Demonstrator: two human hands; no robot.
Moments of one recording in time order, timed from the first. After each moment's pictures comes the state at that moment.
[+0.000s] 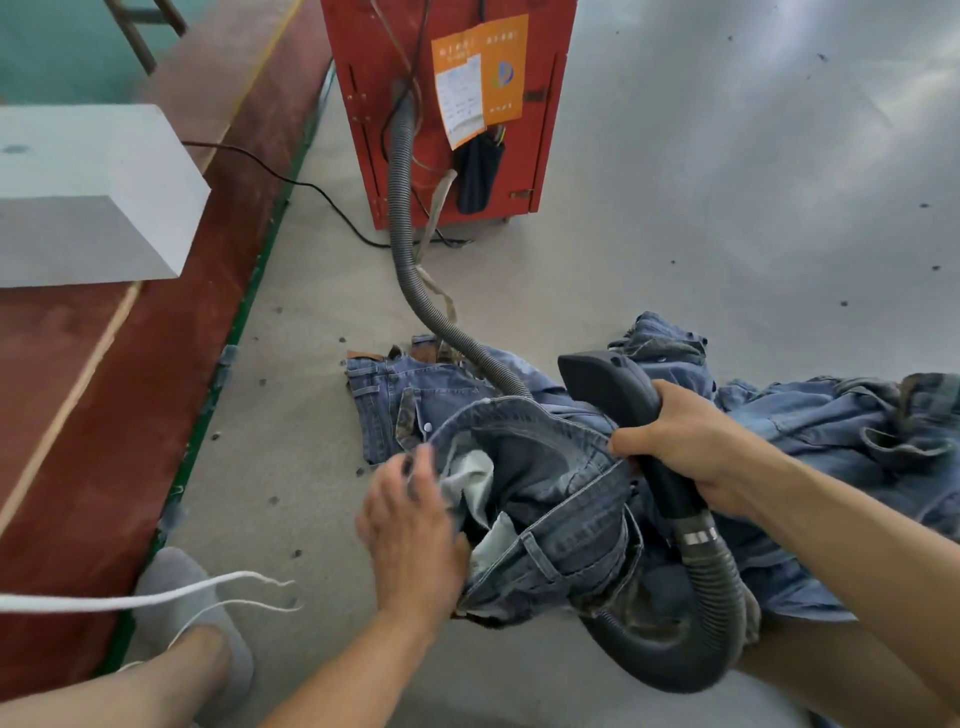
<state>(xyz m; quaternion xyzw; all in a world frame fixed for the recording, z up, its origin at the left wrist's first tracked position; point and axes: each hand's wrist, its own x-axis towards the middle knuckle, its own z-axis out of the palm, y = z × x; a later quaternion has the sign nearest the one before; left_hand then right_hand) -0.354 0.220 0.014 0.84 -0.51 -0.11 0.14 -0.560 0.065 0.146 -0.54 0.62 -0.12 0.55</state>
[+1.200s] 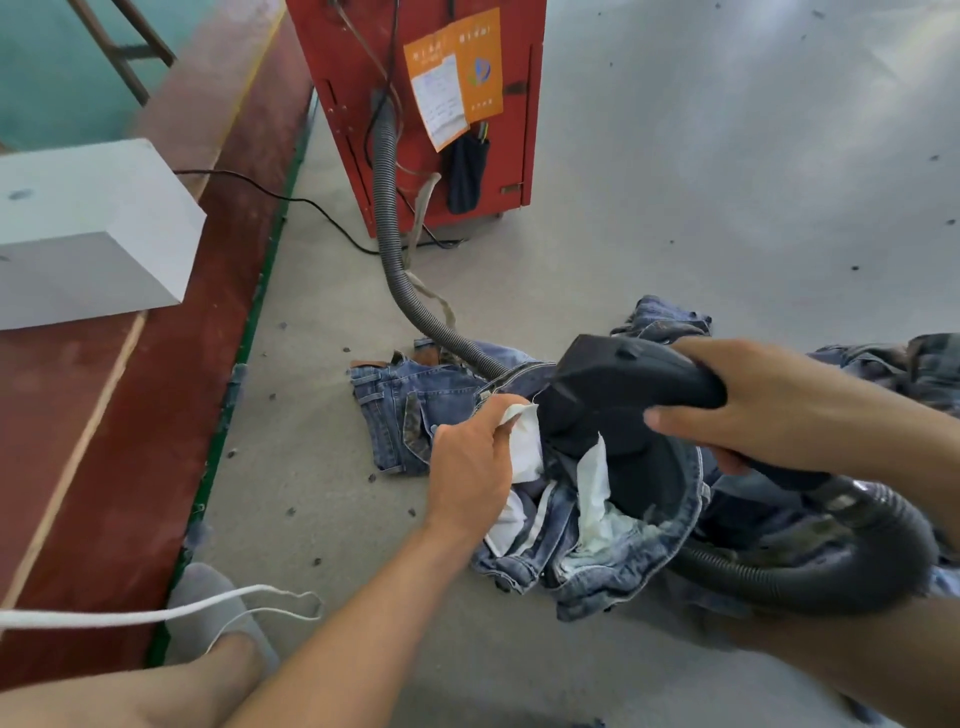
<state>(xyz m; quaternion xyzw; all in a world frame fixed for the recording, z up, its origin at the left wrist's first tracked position) -0.368 0.149 0.074 0.69 -0.58 -0.20 0.39 -0.600 0.065 0.218 -0.80 0.49 0.03 0.35</state>
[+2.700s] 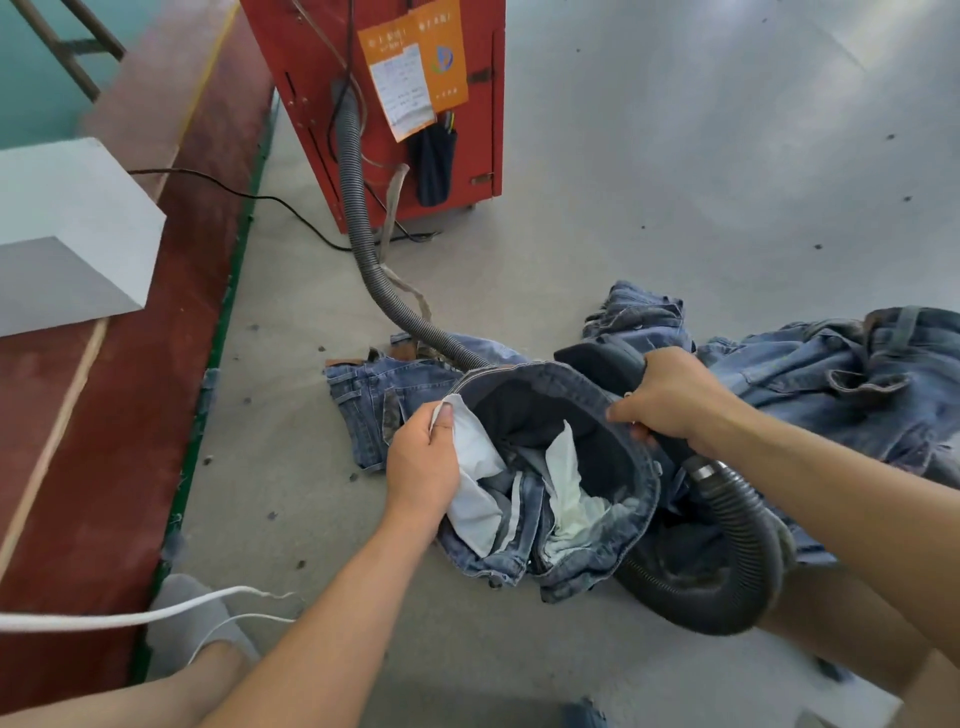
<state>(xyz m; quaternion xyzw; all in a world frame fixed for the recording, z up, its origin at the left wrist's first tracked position) -0.353 0.148 0.050 0.76 -0.38 -0.33 0.42 -0.589 0.041 0.124 -0.63 0.69 -0.02 0.36</state>
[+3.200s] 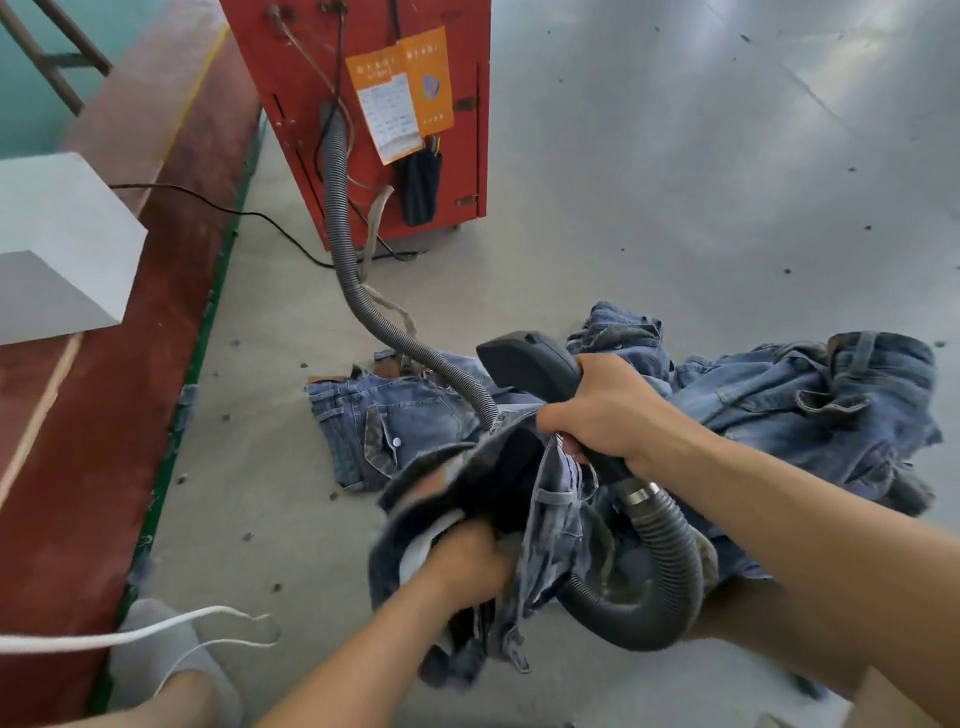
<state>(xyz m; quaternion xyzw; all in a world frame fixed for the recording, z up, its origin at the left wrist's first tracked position) -0.403 0.178 0.039 0.69 -0.52 -0.50 0.03 -0.544 0.062 0.156 -0.60 0.62 -0.13 0.49</state>
